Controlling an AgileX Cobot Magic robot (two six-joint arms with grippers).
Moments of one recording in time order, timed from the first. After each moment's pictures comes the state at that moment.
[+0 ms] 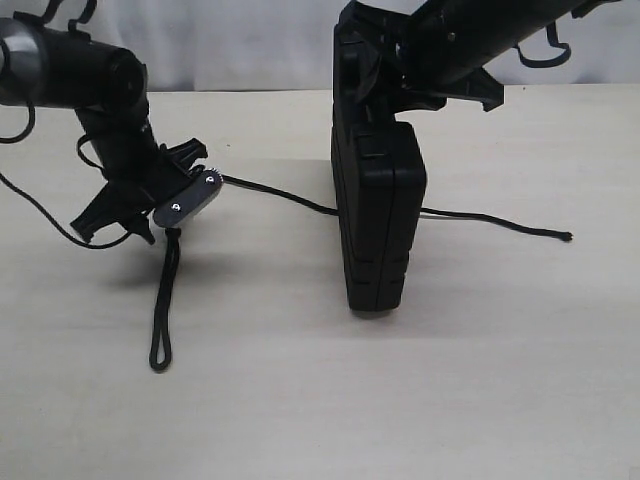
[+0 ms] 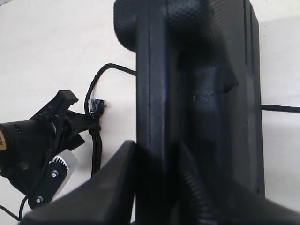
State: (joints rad) left arm -0.30 2.12 -1.40 0.04 0.82 1.94; right arm 0.31 1.78 -1.49 0.42 0.80 0.22
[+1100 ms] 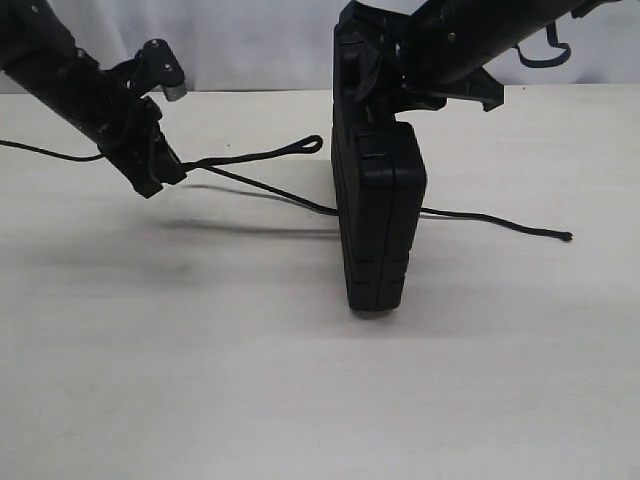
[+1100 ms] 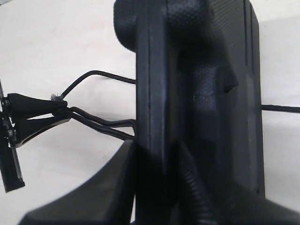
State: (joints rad) left arm -0.15 2.01 -1.41 -0.50 0.80 1.29; right arm 0.31 1.78 -1.49 0.42 0.80 0.22
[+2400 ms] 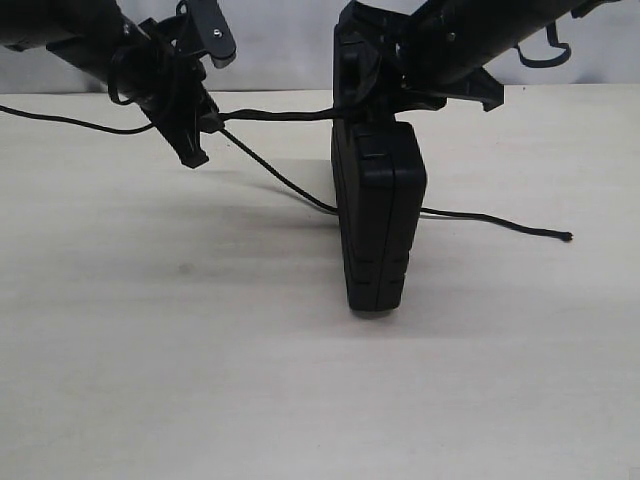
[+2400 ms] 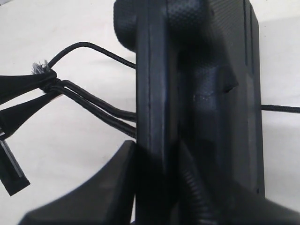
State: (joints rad) left arm -0.30 1.92 -1.41 -0.36 0.56 1.20; right arm 0.31 1.78 -1.49 0.42 0.80 0.22
